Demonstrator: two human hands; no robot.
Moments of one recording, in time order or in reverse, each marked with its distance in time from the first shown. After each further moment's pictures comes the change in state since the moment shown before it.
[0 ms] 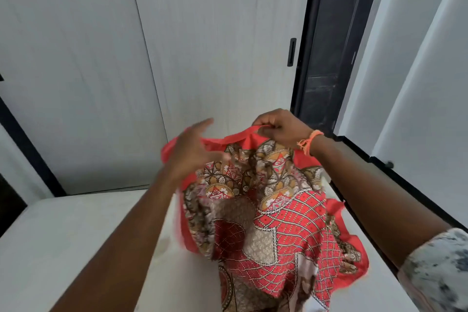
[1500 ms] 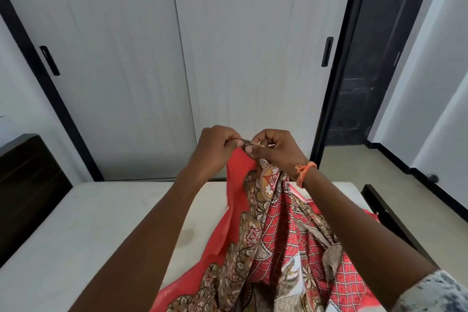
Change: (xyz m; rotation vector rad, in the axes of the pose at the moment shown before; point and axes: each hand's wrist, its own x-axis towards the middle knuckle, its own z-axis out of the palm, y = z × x) left_hand -0.012 -0.002 -0.020 0.100 0.163 0.205; right_hand 0.012 -0.032 0.093 0.625 0.195 0.163
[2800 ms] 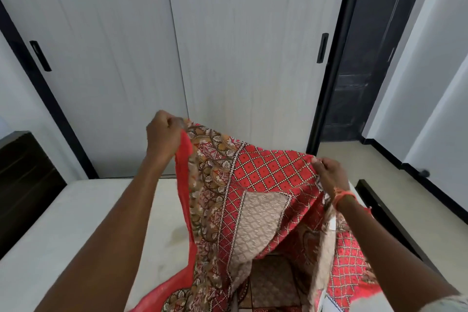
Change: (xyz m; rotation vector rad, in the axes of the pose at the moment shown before) left_hand 0.007 -0.058 -0.041 -0.116 0.418 -0.494; right_hand -0.068 0.099 -0.082 -0.296 0.421 0.338
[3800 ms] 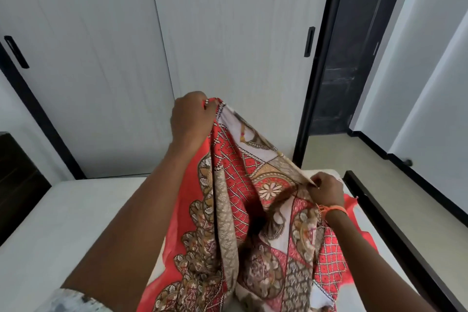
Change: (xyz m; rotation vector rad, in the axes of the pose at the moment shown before) left_hand -0.025 0.065 0.049 0.182 -0.028 0.368; right_hand -0.028 0.047 -0.006 -0.363 0.068 0.121
